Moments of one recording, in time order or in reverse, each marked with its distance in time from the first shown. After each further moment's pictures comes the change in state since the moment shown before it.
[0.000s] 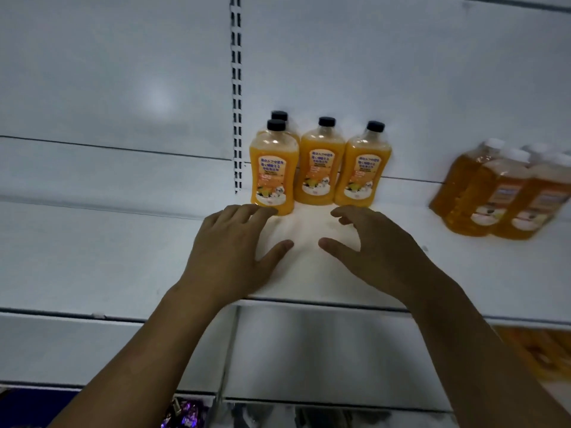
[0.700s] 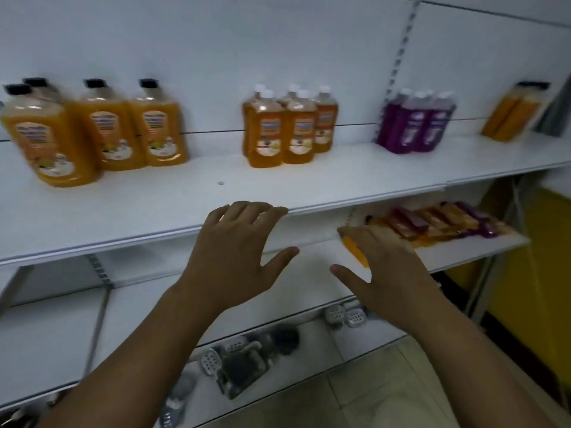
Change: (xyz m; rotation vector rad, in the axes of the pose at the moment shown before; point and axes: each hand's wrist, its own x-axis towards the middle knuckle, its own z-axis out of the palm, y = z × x) left_hand -0.079 0.309 0.040 -0.120 -0.035 0.504; right_hand -0.303 0.233 -0.080 -0.165 0.204 0.251
